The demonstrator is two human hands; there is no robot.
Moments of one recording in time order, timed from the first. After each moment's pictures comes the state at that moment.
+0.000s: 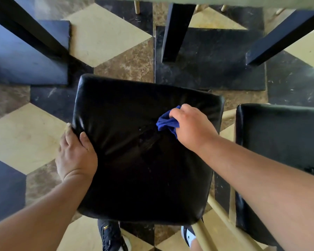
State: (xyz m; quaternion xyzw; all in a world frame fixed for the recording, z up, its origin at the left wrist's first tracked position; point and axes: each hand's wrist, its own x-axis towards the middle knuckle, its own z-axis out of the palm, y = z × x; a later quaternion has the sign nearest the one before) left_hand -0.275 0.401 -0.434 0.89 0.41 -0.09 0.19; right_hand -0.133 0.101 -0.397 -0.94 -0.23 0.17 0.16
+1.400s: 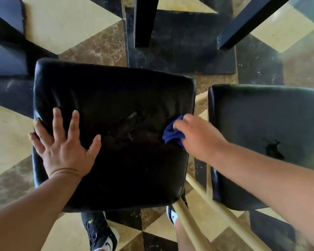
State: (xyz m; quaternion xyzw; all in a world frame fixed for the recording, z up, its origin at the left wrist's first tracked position) left_hand -0.286 0.369 -0.453 0.97 0.19 -0.10 0.07; right_hand -0.182 0.017 -0.370 -0.93 -0.23 0.27 0.10
